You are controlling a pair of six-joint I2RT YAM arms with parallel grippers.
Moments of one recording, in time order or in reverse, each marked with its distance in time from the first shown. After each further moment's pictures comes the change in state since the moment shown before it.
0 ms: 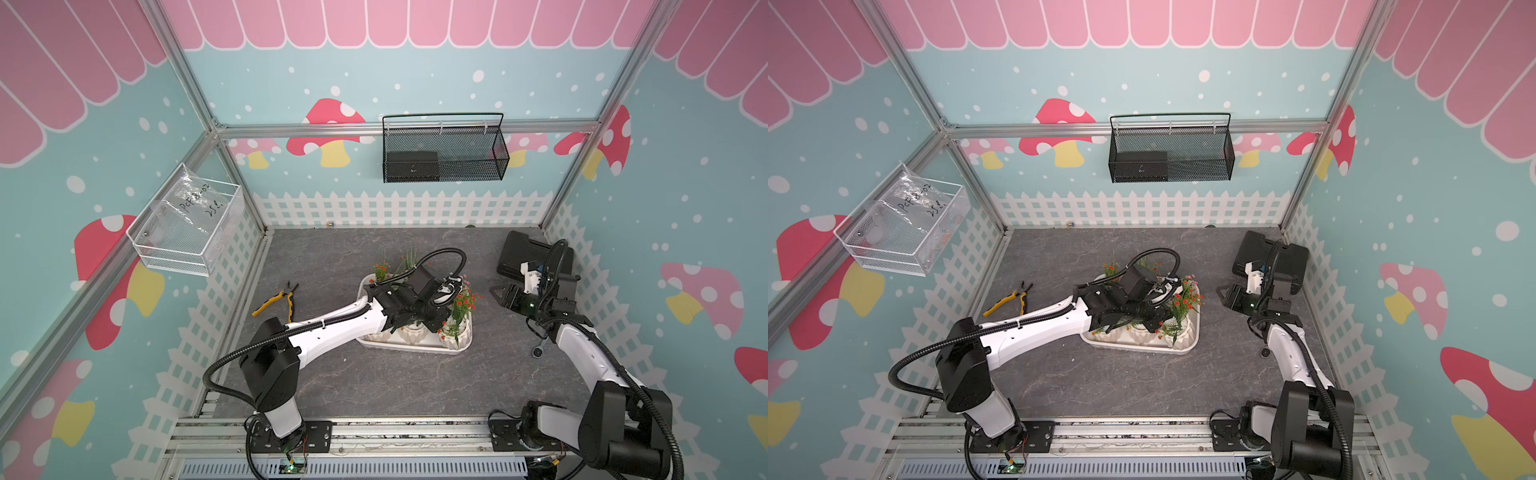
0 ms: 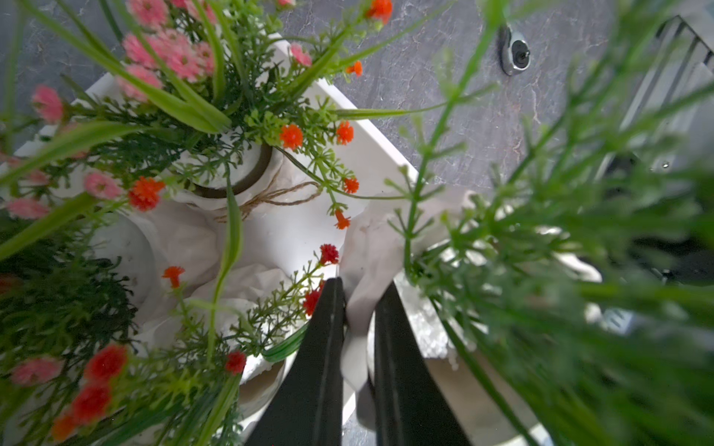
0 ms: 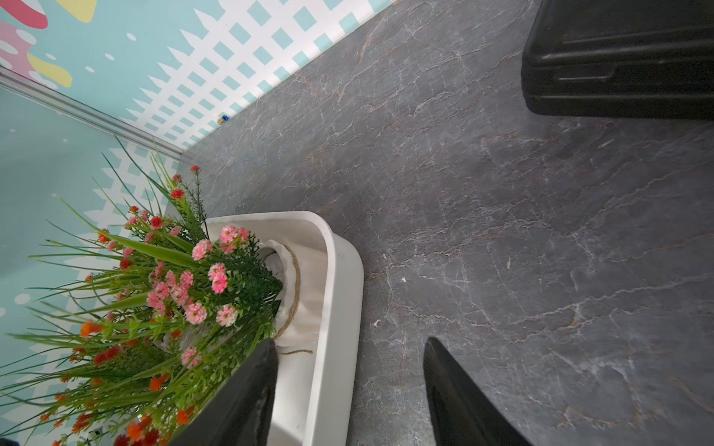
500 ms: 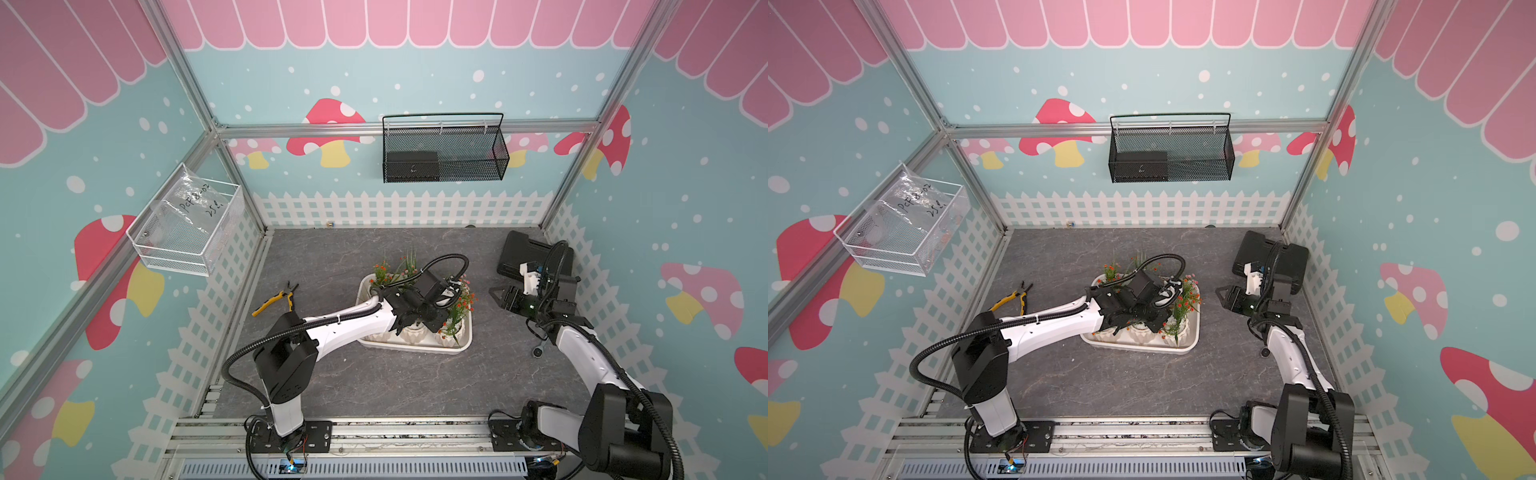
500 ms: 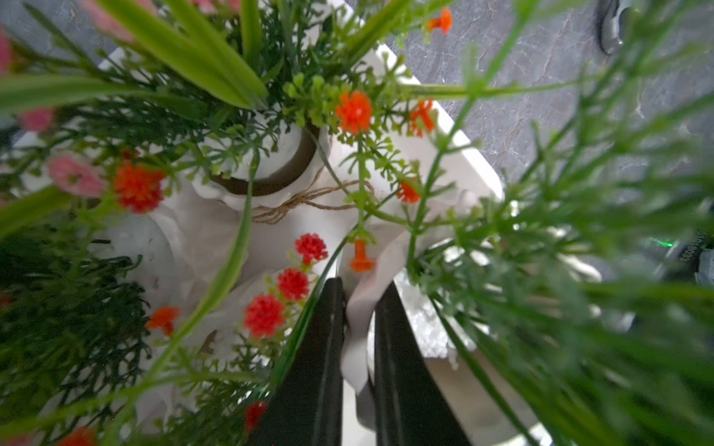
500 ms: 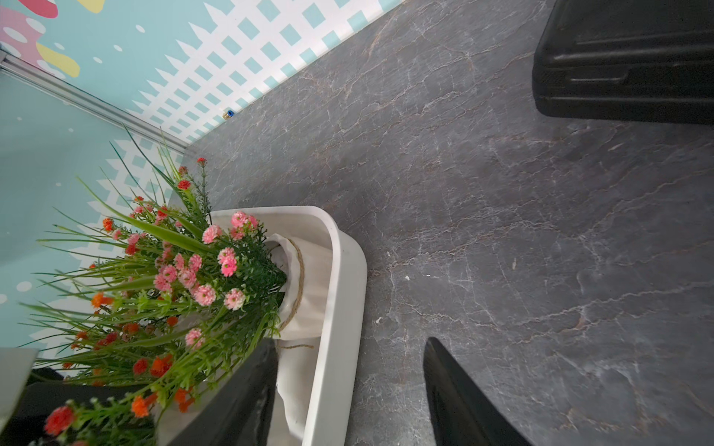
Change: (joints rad) left arm 0.000 0.080 0.000 0.027 -0.107 0.016; right arm 0.000 -0.016 -0.016 0.006 -0.012 -0.019
